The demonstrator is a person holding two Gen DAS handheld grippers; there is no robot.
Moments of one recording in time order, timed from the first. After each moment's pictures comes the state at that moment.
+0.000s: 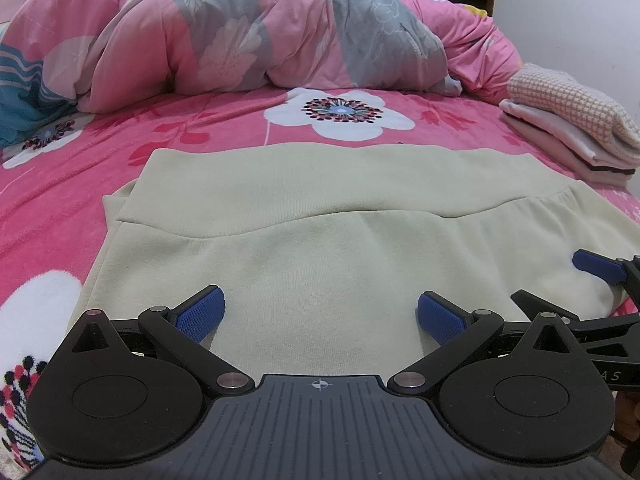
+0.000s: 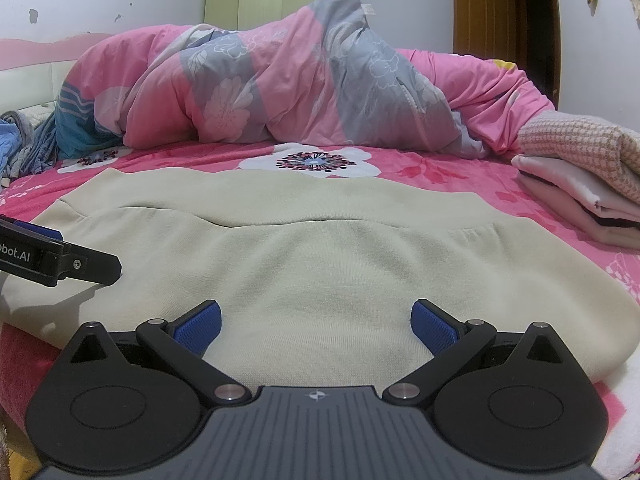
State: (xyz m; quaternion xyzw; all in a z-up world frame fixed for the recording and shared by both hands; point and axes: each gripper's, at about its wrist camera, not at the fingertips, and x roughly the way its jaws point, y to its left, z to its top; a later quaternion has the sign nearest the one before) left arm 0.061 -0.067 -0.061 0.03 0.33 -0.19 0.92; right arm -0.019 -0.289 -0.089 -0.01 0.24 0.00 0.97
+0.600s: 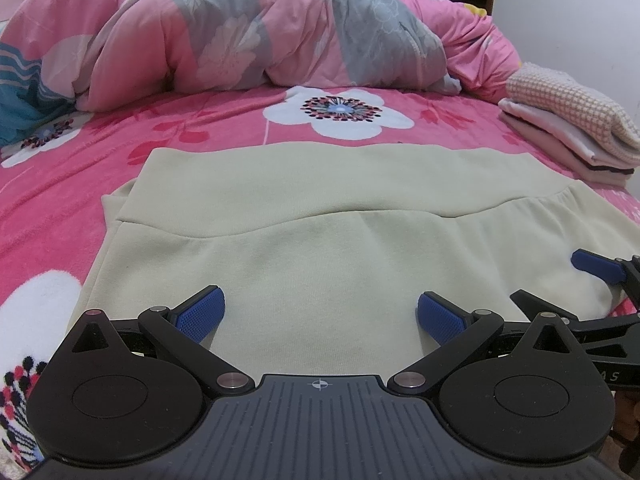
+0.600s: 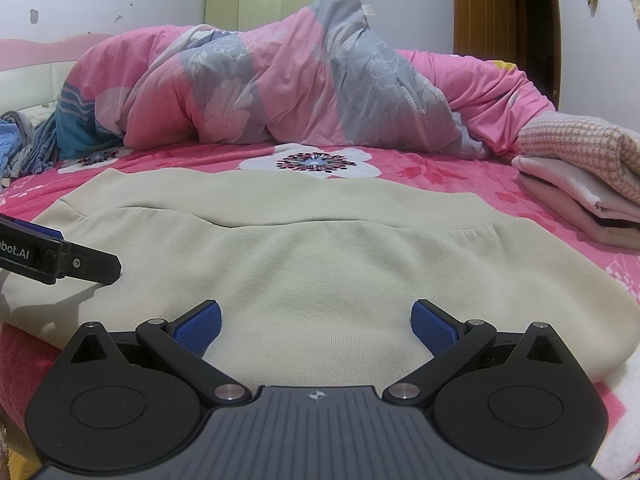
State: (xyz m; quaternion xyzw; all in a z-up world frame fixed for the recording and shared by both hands) left arm 0.062 -0.067 -0.061 0.03 0.34 -0.19 0.92; right arm -0.020 -0.289 -0.090 -0.01 0.24 0.00 0.97
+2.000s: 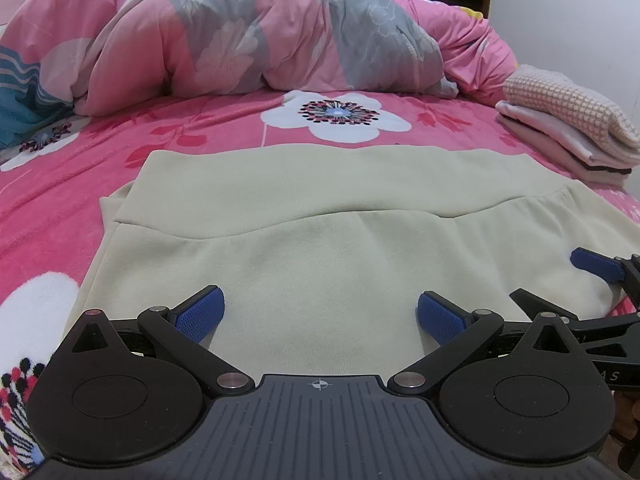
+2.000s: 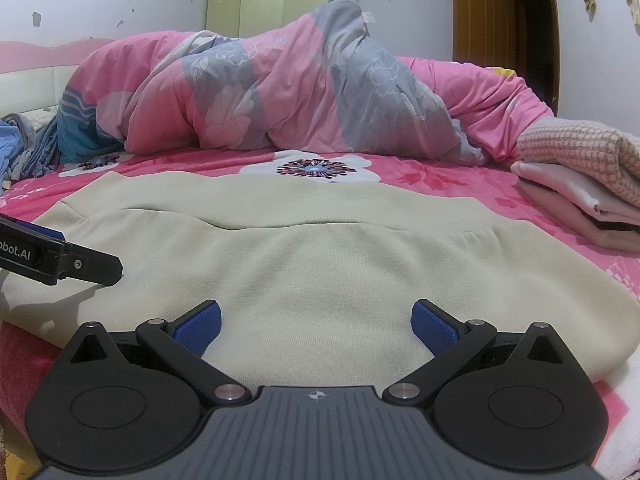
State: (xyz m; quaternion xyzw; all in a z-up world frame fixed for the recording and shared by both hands) left arm 0.060 -0.067 -0.064 0.03 0.33 -0.20 0.92; right arm -0.022 -0.289 -0.092 -0.01 0.23 0.00 0.97
